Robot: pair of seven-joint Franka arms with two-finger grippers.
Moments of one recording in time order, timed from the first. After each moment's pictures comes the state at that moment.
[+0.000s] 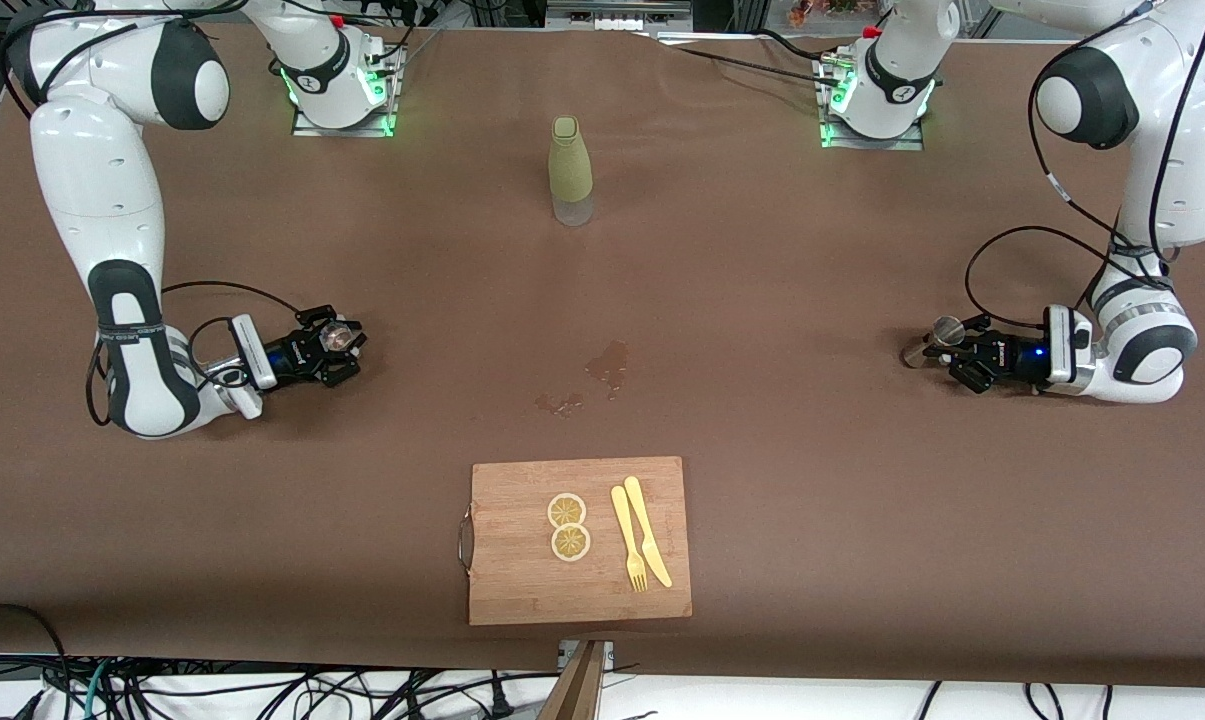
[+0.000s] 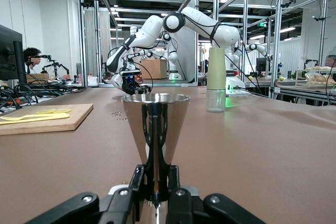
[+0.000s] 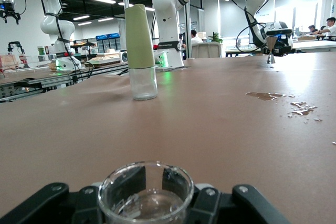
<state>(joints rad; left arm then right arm) 0.32 1.05 0.23 -1.52 -1.12 1.15 2.74 -0.08 1.06 -0.17 -1.47 0.98 1.24 -2.64</state>
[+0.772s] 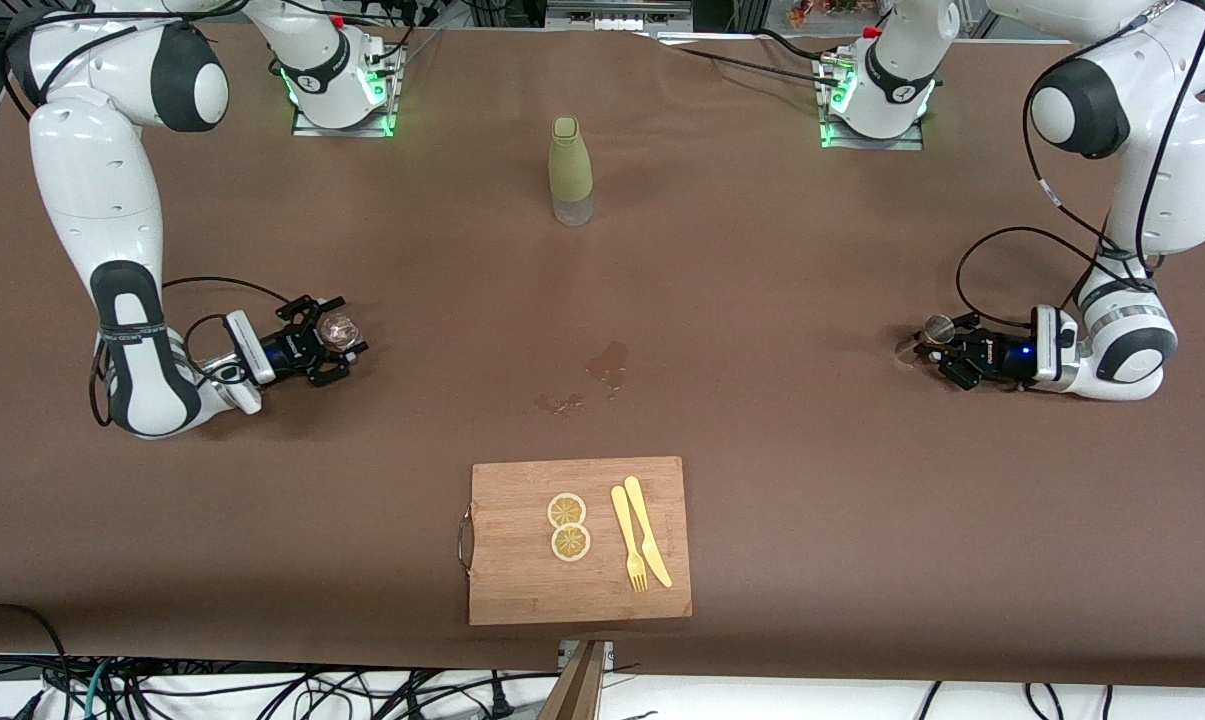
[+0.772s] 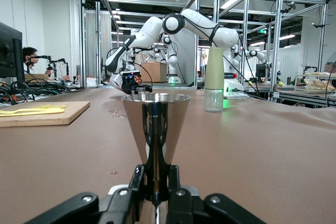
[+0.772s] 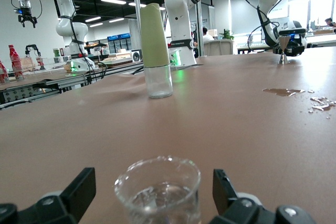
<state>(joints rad) 0.33 1.09 0.23 -1.52 -1.12 1.17 2.75 -0.08 1.06 -0.19 -1.46 0.92 1.20 -2.64</state>
